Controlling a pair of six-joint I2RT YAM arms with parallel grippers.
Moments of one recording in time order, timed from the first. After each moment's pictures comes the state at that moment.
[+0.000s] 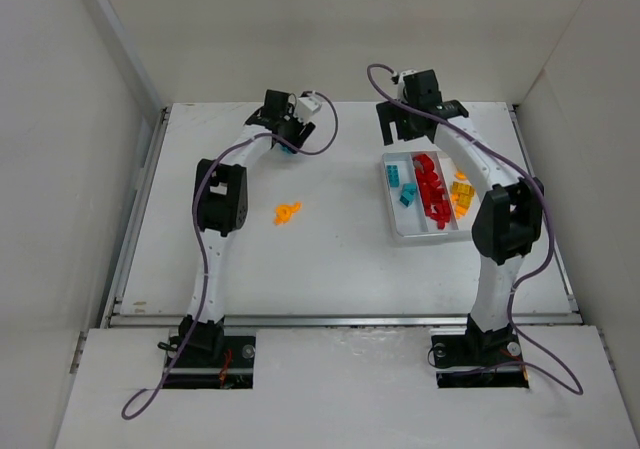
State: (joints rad) left arm -0.27 2.46 2.11 -0.39 0.19 0.47; right arm 0.30 1.99 1.88 -0.65 0.12 -0.01
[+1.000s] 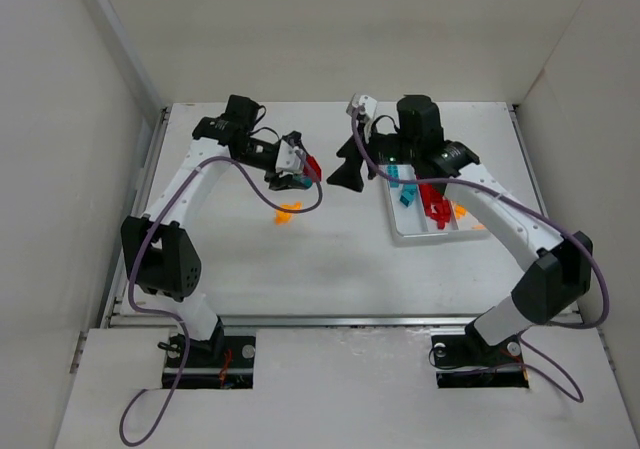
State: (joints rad) left arm -0.28 1.69 1.61 -0.99 1.03 1.45; right arm 0.50 1.56 1.46 -0.30 -0.72 -0.10
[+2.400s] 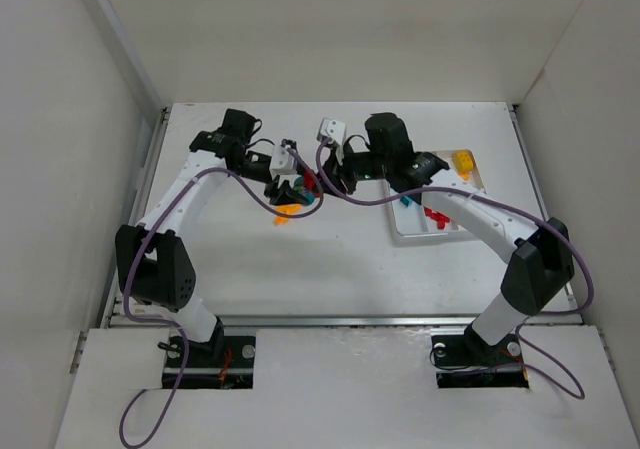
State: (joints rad) left arm -0.26 1.61 1.45 -0.99 1.19 1.32; right arm 0.66 1.62 1.44 -0.28 -0.62 -0.32
